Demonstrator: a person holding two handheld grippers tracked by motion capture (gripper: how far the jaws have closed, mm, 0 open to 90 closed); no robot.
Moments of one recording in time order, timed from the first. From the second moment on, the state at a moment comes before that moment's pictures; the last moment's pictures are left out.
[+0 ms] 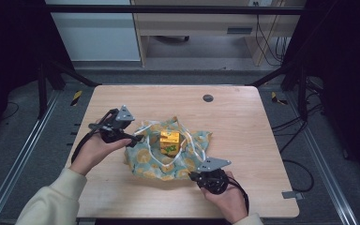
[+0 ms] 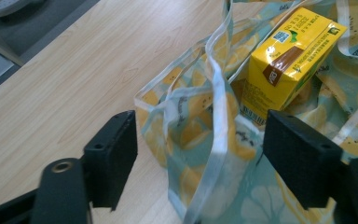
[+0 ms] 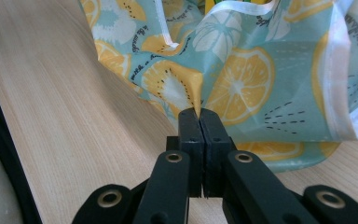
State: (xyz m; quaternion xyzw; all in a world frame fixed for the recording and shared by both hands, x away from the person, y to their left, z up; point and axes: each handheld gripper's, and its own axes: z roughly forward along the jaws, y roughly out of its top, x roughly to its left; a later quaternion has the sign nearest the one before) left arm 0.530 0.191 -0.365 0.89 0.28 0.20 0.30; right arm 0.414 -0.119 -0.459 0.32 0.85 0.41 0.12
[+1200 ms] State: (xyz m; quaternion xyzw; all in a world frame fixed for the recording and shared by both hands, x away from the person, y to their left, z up) left arm 0.456 0.221 -0.341 0.89 0.22 0.14 0.37; right arm 0.414 -0.123 -0.456 0.34 0.84 0.40 0.14
